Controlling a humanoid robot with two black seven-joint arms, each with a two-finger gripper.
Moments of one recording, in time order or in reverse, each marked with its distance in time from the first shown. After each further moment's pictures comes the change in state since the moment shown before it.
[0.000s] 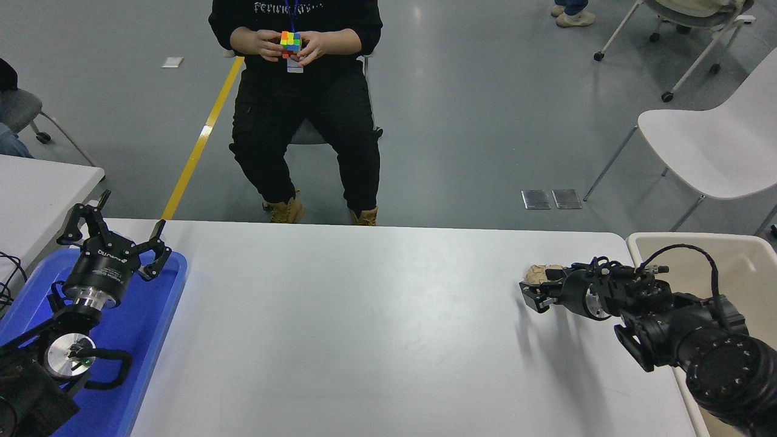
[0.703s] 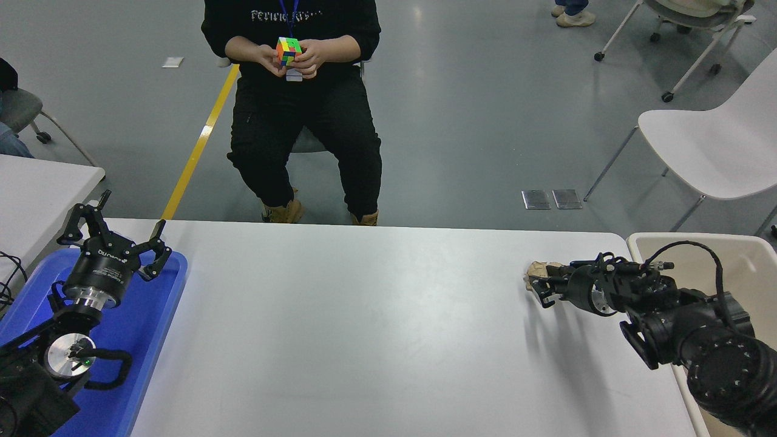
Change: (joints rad) left arm 0.000 0.000 0.000 0.000 0.000 0.000 0.000; right arm -0.007 -0.002 -0.016 -0.019 -0.023 0.001 0.005
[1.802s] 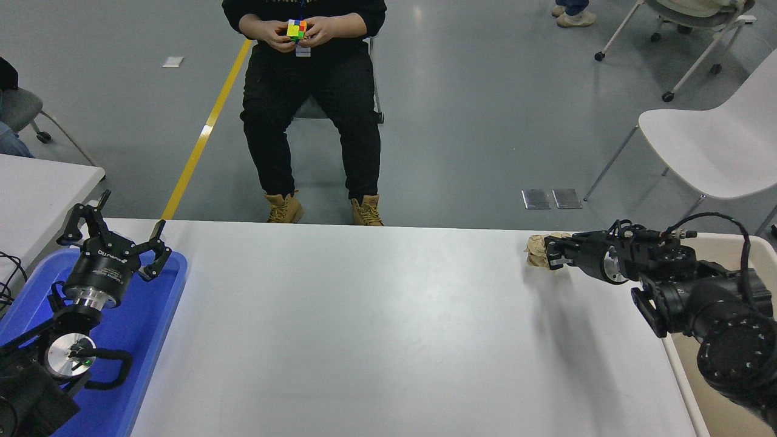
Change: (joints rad) left arm 0.000 0.000 0.000 0.000 0.000 0.000 0.000; right arm 0.129 -0.072 0.011 -0.032 0.217 0.082 0.087
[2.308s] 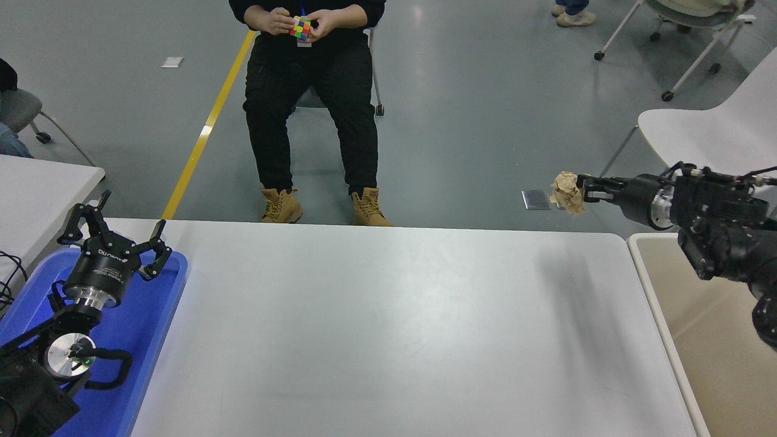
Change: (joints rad) left arm 0.000 0.000 0.000 0.000 0.000 0.000 0.000; right arm 0.146 -0.174 0.091 0.055 0.192 0.160 0.084
